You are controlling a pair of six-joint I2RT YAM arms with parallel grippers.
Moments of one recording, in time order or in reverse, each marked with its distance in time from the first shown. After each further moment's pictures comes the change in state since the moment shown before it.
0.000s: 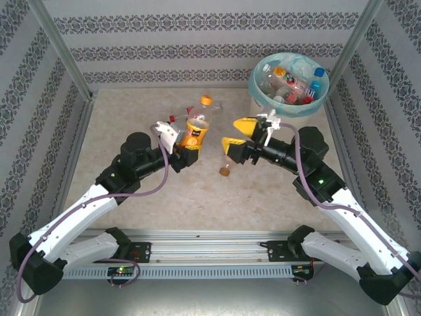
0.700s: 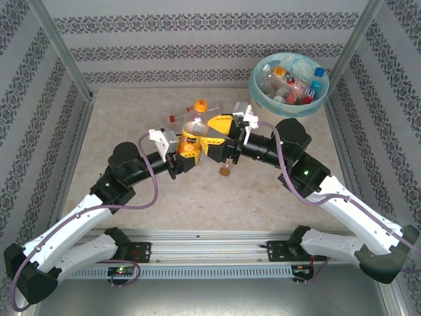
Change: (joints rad) left arm -0.012 -0.091 -0.089 0.181 0.122 0.033; right arm 0.175 0.147 0.149 0.050 0.064 -0.073
